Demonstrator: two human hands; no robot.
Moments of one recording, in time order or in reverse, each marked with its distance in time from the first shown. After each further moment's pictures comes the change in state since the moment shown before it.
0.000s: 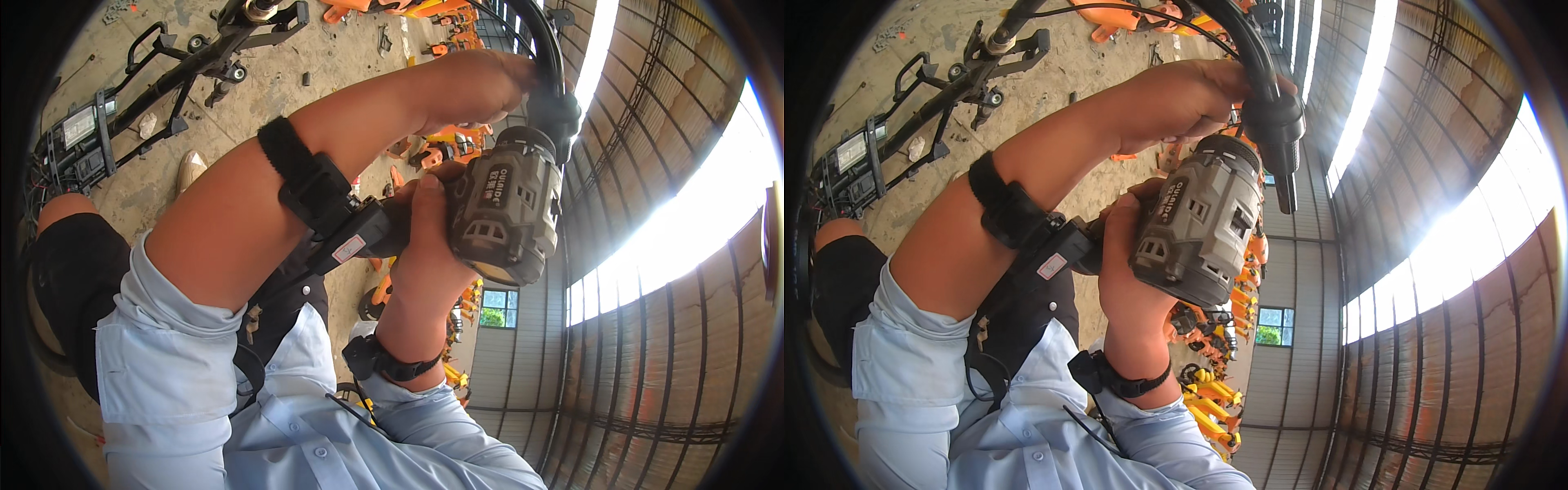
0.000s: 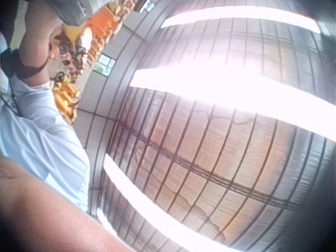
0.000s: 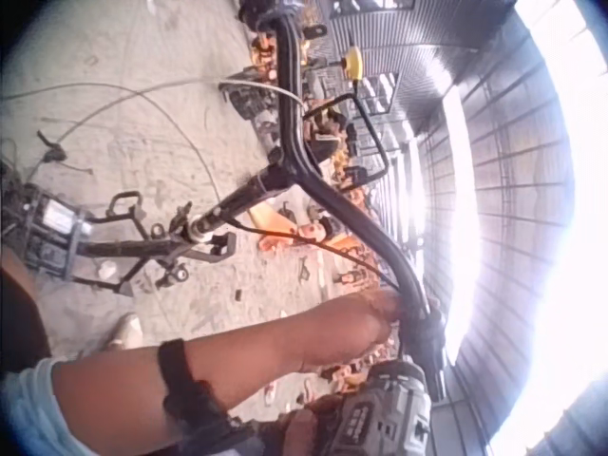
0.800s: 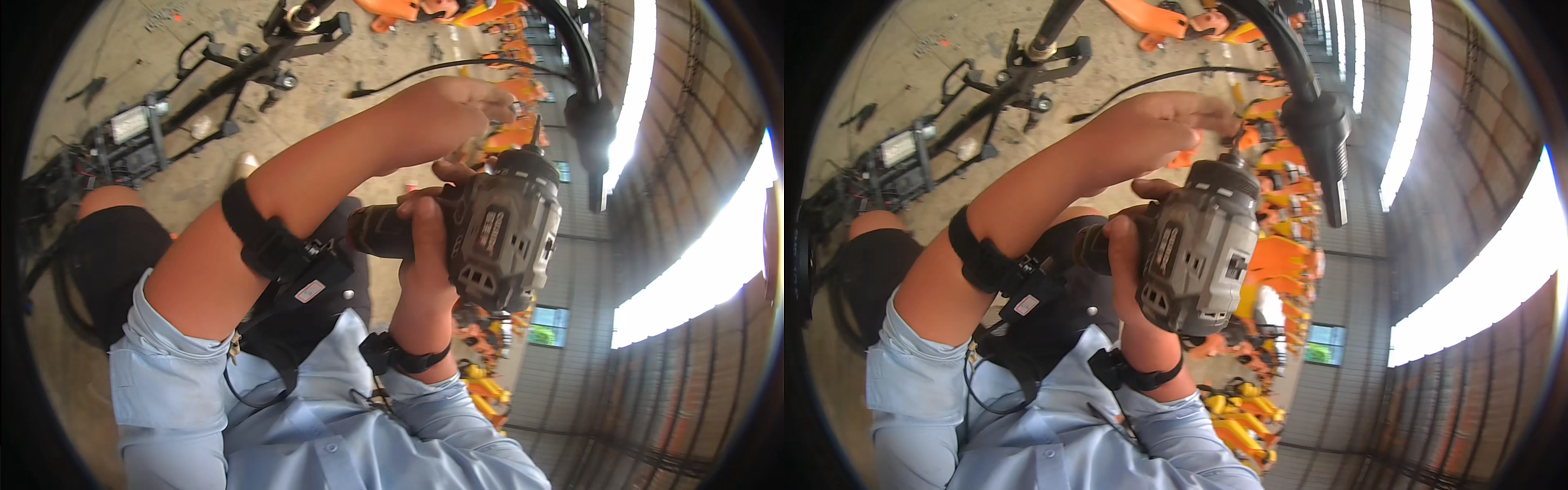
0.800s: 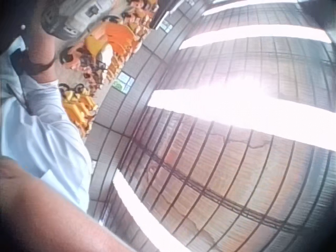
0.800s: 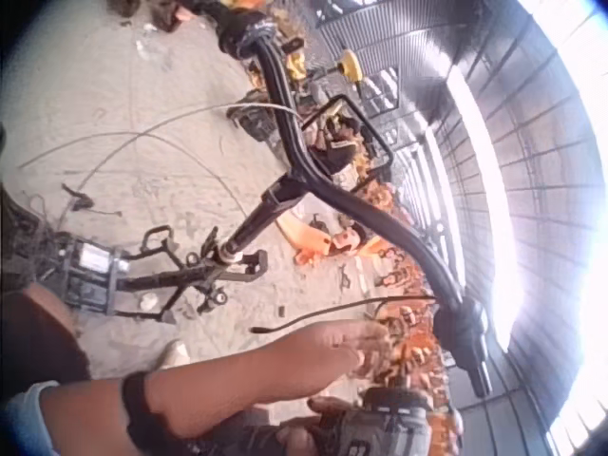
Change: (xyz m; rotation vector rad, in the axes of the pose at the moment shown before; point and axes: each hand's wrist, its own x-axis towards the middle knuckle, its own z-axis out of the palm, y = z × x) left_hand -0.069 -0.015 -0.008 0.140 0.197 -0.195; right_hand -0.021 0.036 -0.006 0.228 -0.130 -0.040
